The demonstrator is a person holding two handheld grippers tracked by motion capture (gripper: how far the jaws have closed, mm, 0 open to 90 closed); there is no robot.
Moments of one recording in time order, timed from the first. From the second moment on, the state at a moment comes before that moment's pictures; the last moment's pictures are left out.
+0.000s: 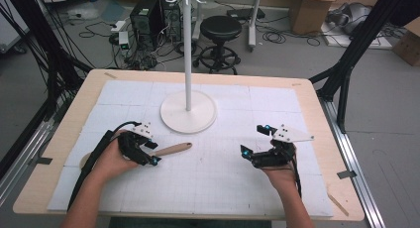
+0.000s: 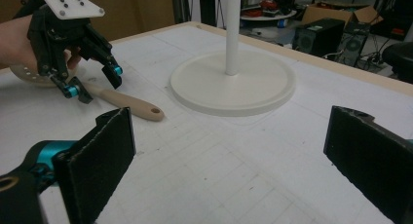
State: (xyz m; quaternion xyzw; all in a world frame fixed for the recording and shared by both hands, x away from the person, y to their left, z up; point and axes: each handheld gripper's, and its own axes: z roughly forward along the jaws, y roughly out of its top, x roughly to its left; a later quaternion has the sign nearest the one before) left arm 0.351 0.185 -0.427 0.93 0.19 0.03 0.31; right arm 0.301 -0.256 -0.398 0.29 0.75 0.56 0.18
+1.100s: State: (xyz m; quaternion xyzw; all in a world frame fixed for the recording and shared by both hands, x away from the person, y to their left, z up) left arm 0.340 0.187 -0.361 0.91 0.16 0.07 0.38; right arm 0.300 -0.253 -0.397 0.29 0.76 0.56 0.18
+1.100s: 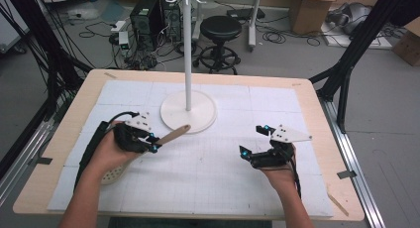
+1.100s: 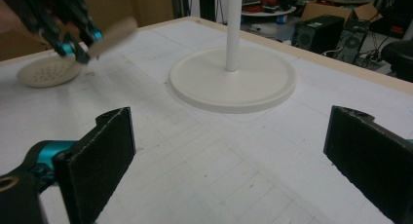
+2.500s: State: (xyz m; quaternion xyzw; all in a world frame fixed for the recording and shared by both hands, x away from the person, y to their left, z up) left arm 0.404 0.191 -0.191 0.86 0.16 0.12 0.47; right arm 0.300 -0.251 -0.399 0.29 0.76 0.56 0.18
